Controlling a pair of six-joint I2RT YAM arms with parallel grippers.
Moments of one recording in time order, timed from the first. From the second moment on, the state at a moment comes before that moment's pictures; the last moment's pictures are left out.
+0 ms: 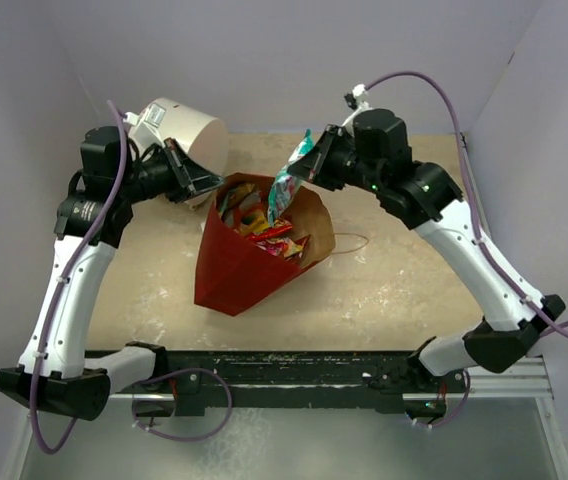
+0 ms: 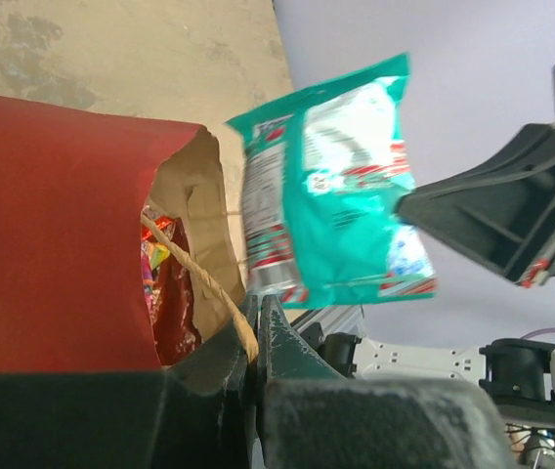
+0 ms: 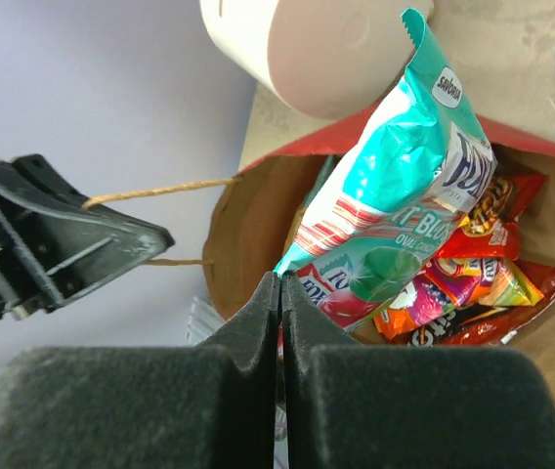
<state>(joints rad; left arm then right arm) -0.16 1.17 1.46 -0.64 0.62 -0.77 0.69 1.46 1.79 -0.73 -0.04 0.83</state>
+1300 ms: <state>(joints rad) -0.34 1.32 1.51 -0.55 0.81 -0.61 0.02 1.40 1.38 -0.93 0.38 0.66</state>
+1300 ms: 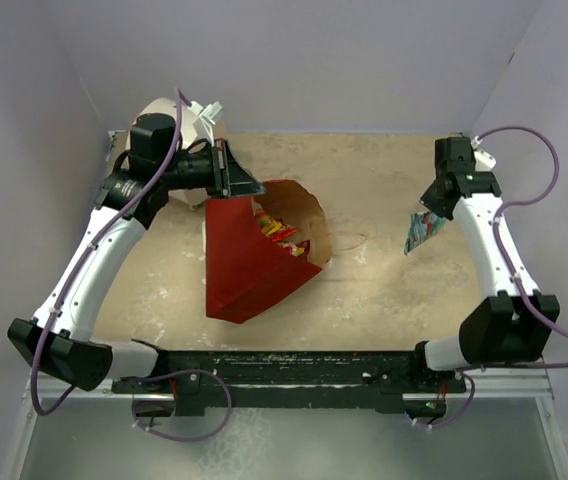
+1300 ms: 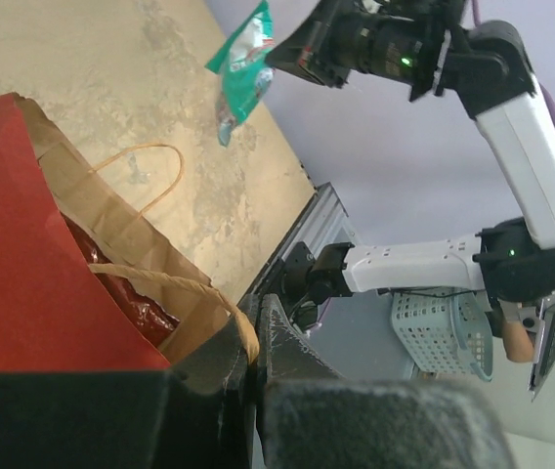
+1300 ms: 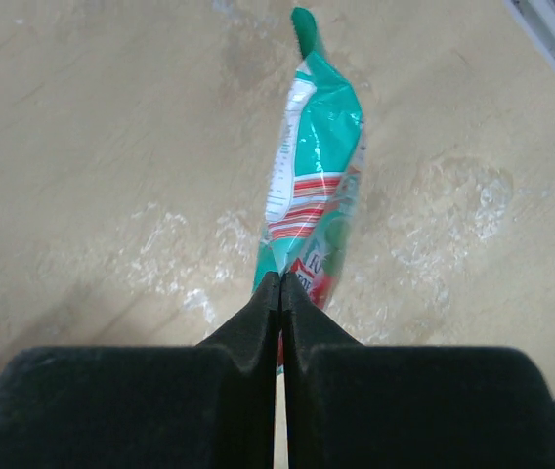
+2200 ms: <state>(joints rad) -0.35 1.28 1.54 -0.92 0.63 -0.36 0.02 2.06 1.72 -0.62 -0.09 0.55</state>
